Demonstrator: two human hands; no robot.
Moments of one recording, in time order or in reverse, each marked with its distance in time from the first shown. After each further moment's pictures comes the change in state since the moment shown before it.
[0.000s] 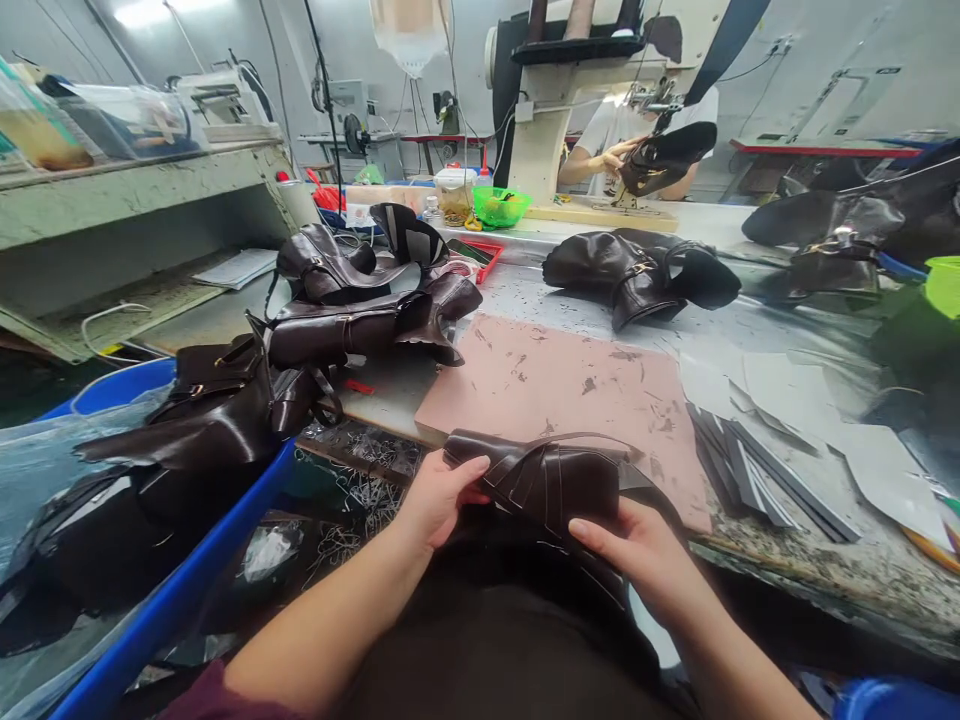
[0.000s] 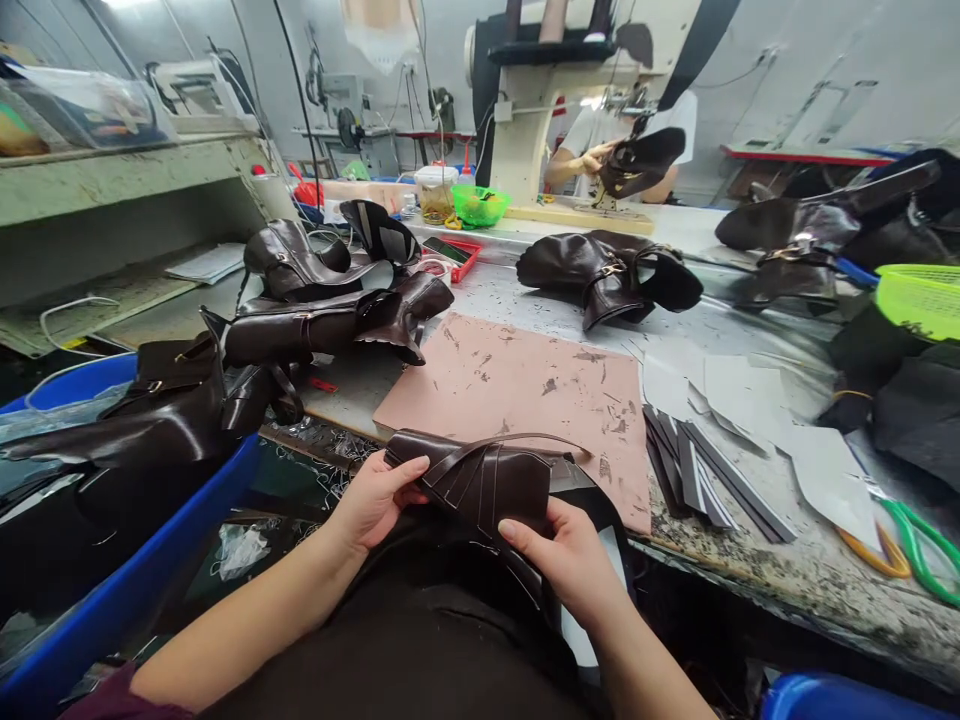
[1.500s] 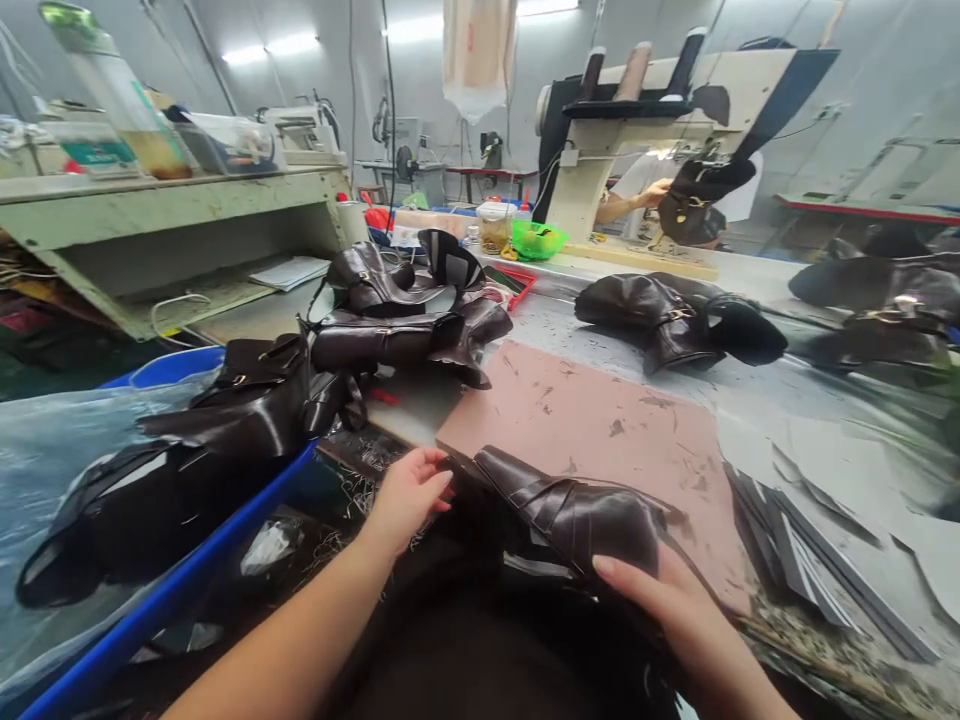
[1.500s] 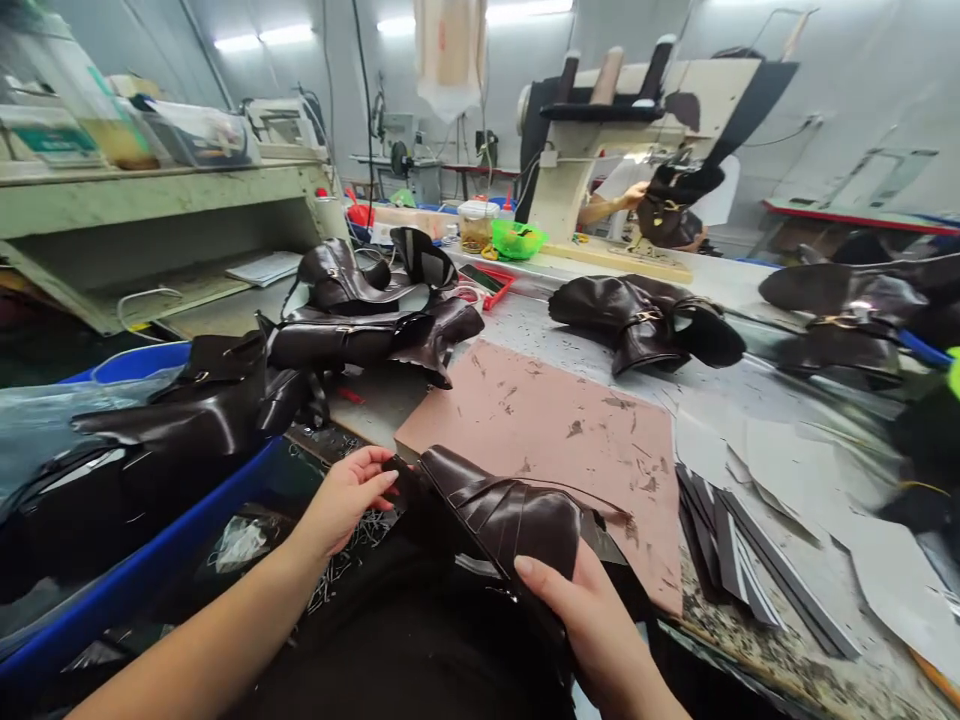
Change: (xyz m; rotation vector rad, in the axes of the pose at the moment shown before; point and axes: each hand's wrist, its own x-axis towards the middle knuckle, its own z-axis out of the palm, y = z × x) left_hand -0.008 0.026 -0.039 0.276 0.245 0.201; right_hand -0.001 -0.022 0.013 0.210 -0.034 0.044
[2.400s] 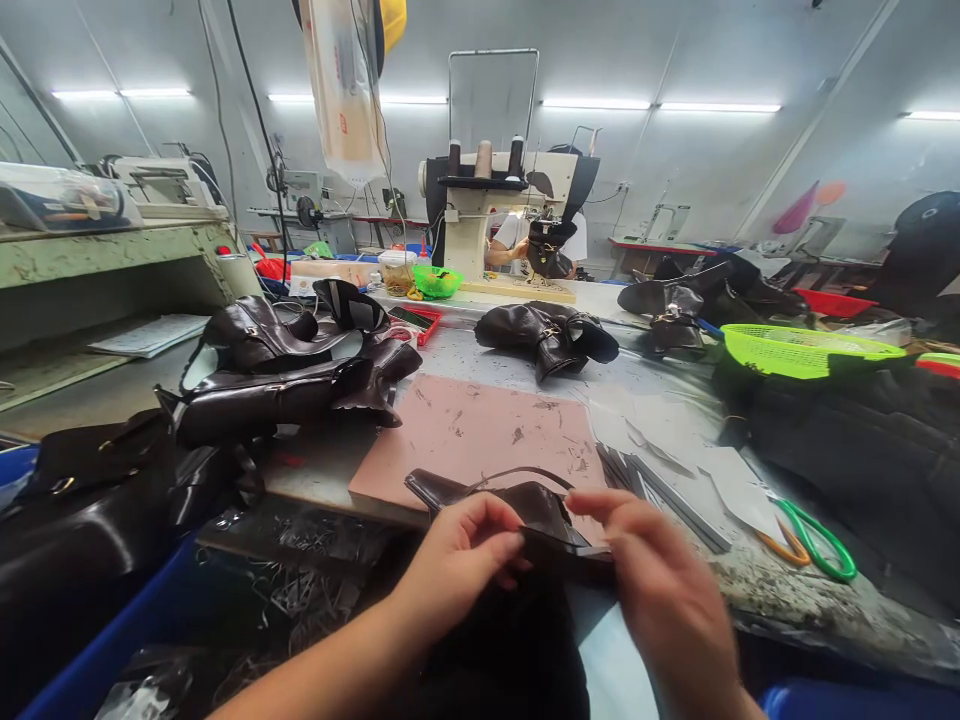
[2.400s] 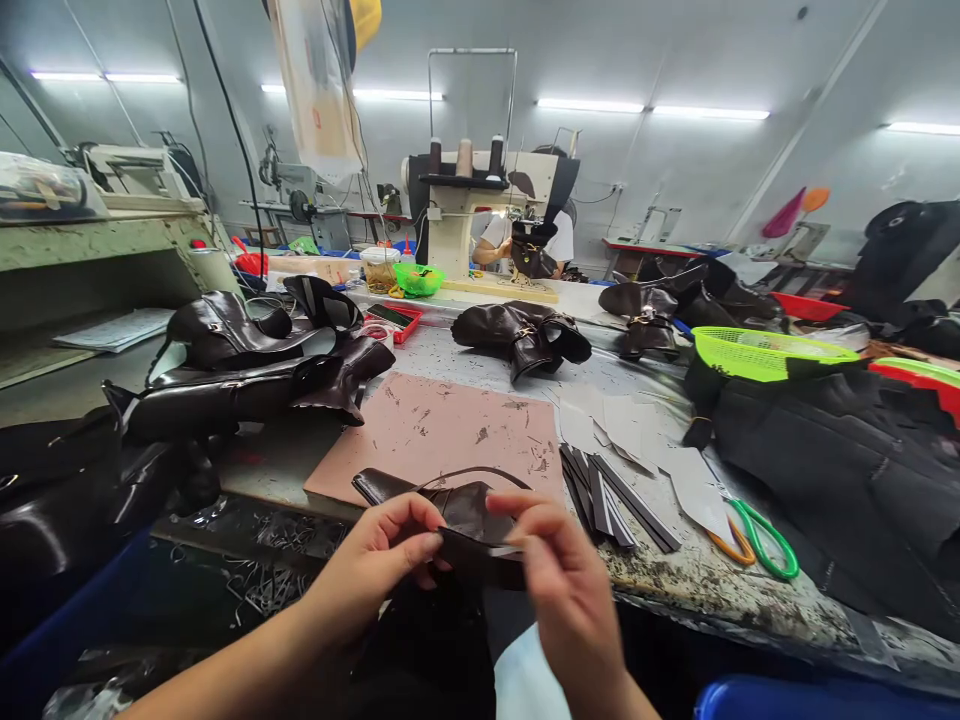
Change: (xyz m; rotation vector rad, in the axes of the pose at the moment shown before) left_hand -0.043 0.036 0.113 -0.054 -0.623 0.004; right_hand -0.021 -0.040 -0.029 -0.362 0.327 -0.958
